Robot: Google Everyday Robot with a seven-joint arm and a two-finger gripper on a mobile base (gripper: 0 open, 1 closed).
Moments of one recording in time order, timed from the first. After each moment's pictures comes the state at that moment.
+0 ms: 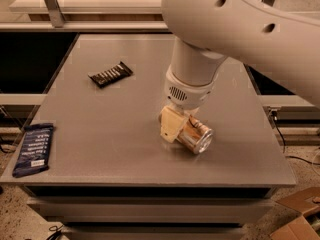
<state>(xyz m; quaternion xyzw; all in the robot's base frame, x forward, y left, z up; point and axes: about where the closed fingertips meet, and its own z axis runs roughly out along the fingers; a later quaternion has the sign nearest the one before) 0.458 -0.048 0.859 -0.45 0.89 0.01 0.07</state>
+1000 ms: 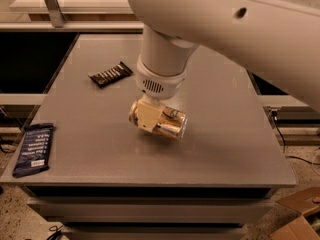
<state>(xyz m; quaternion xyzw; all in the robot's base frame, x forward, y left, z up) 0.467 0.011 0.883 -0.57 0.81 0.01 0.12</state>
